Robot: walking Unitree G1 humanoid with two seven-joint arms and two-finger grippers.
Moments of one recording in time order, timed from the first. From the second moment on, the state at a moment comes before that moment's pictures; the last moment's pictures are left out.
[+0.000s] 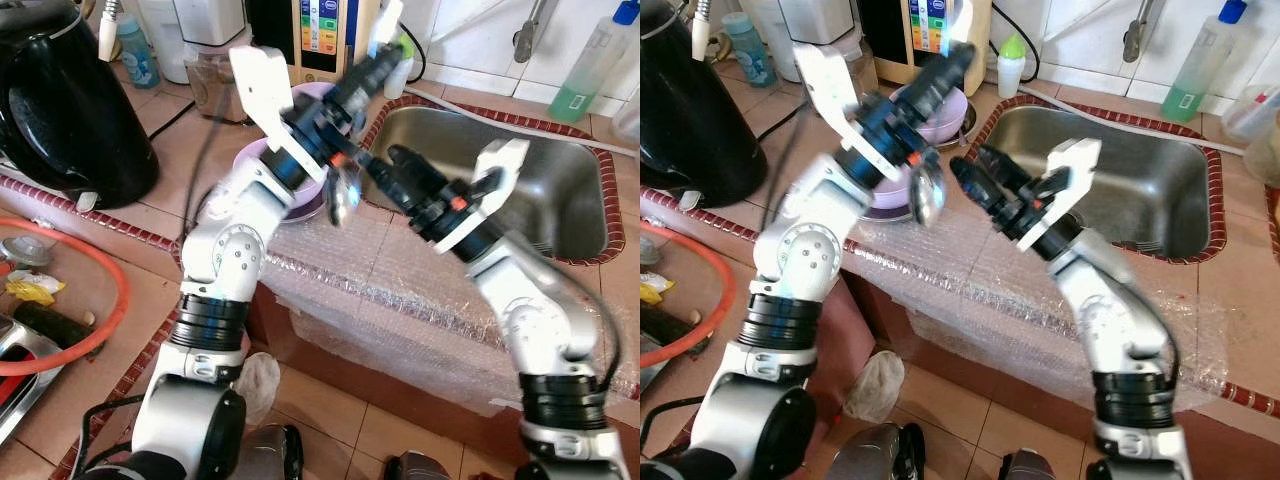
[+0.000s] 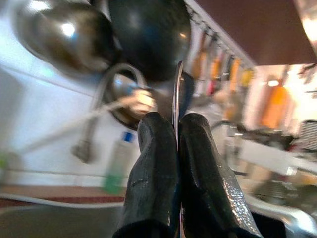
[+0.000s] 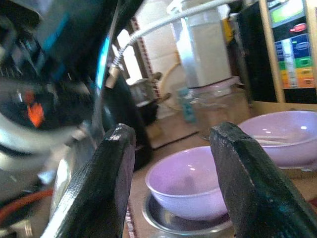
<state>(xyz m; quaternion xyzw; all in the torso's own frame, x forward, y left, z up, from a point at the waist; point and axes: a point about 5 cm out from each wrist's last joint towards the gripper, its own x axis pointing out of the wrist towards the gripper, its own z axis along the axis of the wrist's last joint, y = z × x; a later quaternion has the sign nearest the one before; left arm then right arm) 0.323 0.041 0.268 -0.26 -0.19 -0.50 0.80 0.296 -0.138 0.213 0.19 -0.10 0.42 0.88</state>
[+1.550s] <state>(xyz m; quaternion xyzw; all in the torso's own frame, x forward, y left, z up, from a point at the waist) 0.317 0.034 0.268 -0.34 -0.16 -0.55 0.75 0.269 -0.110 0.184 0.39 0.01 0.55 0.74</state>
